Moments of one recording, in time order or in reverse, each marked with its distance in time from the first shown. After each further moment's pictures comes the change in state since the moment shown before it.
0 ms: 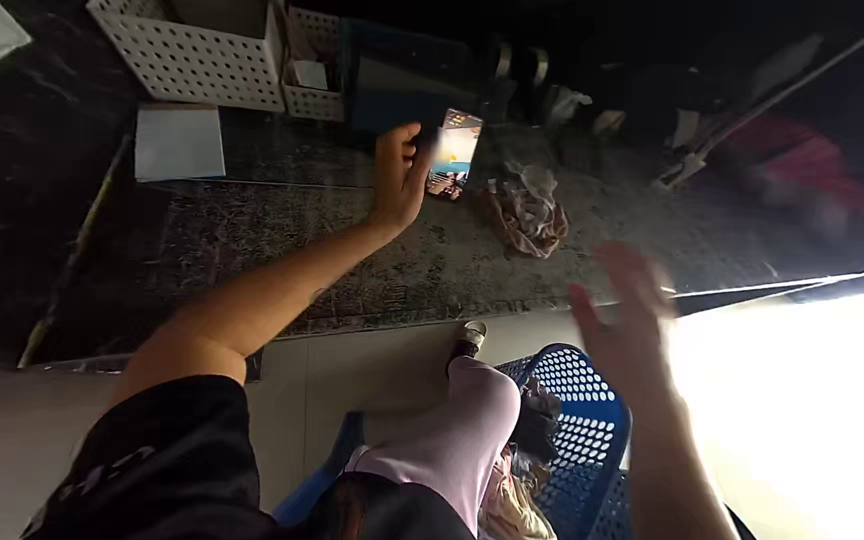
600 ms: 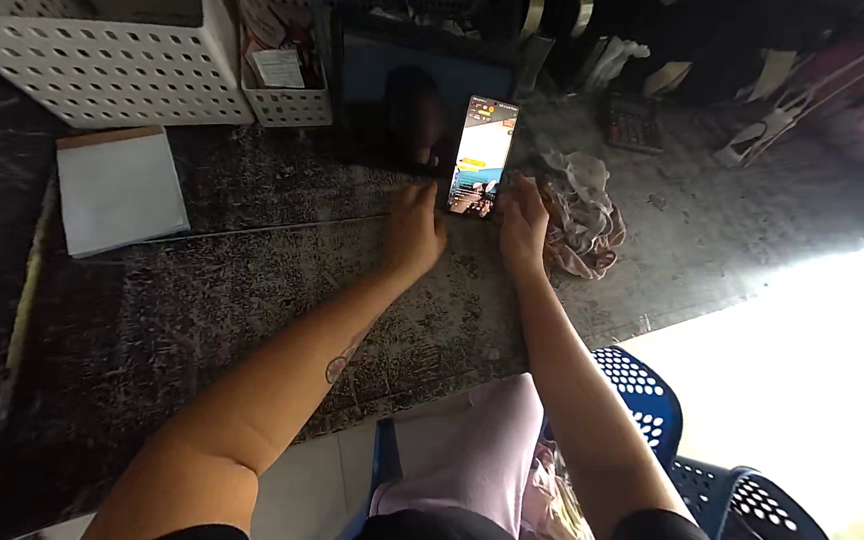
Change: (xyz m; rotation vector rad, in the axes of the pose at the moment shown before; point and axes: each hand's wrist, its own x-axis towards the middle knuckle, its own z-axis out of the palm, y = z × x) left_hand 0.006 -0.056 0.014 0.466 -0.454 -0.328; right_hand 0.168 0.023 0.243 0.844 0.164 0.472
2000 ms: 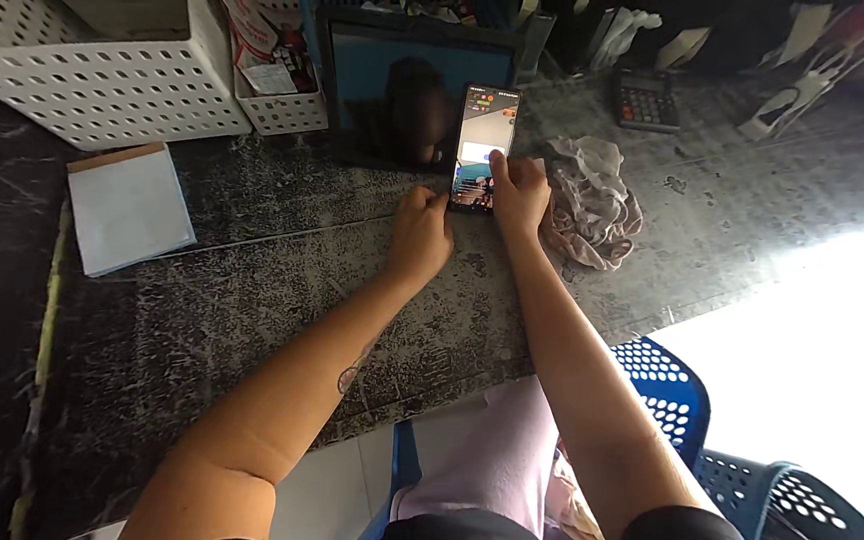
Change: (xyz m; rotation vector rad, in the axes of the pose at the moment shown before) left_hand -0.002 0.000 0.008 0.108 0.025 0.087; right_hand 0.032 -0.015 0.023 -0.366 0.169 0.095
